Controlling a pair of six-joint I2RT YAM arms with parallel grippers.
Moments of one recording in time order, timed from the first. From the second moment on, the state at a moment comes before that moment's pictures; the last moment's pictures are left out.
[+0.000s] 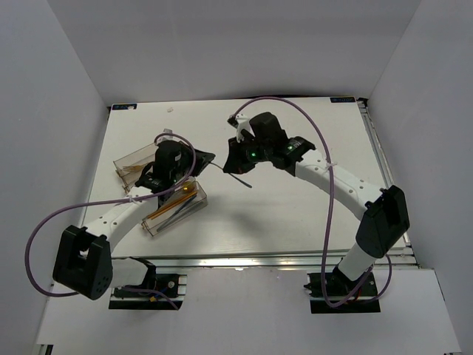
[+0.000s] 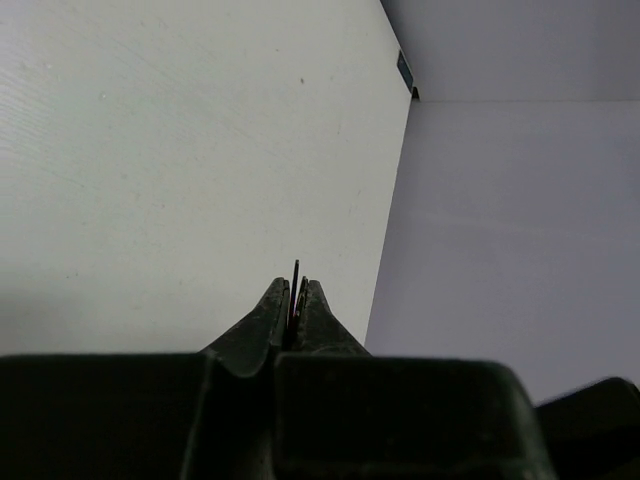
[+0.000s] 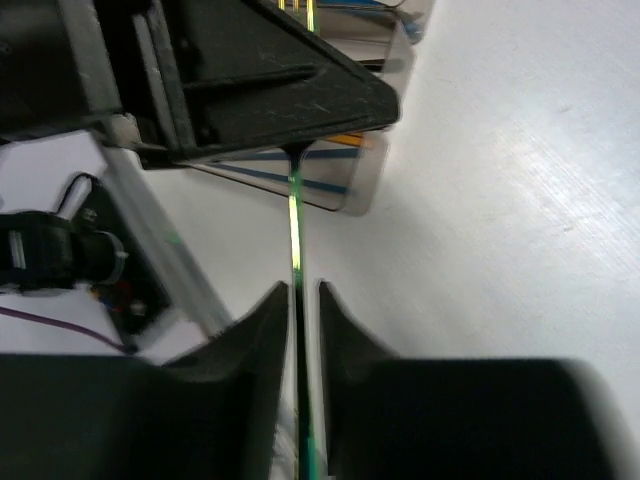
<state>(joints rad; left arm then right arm) -0.41 1.28 0.81 0.08 0.07 -1.22 0.77 1.63 1.46 -0.44 -0.41 0.26</state>
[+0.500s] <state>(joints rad) 0.02 1.32 1.10 -0.32 -0.41 -1.25 0.47 1.37 1.42 -0.60 -0.17 0.32</state>
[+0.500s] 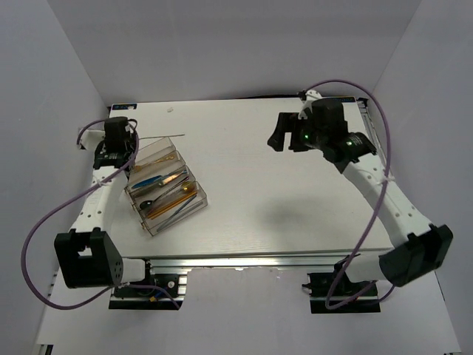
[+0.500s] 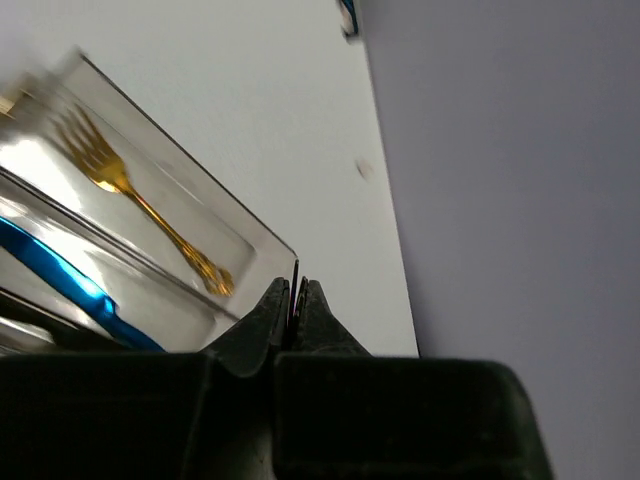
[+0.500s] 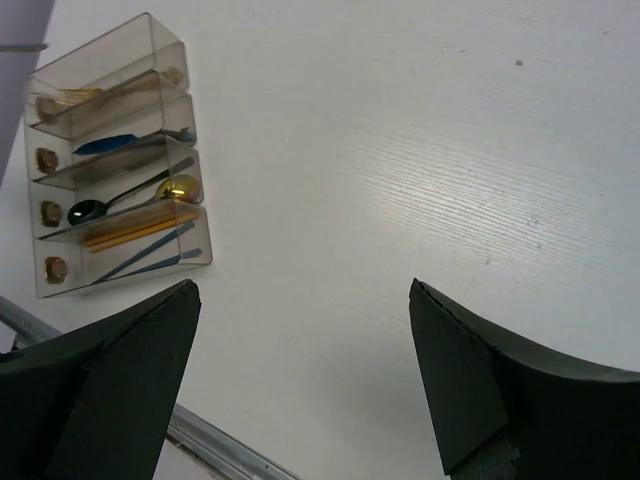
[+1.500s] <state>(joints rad) 0.10 1.67 1.16 -0.47 -0.61 -1.58 0.49 1.31 1.29 -0.70 -0.32 0.28</state>
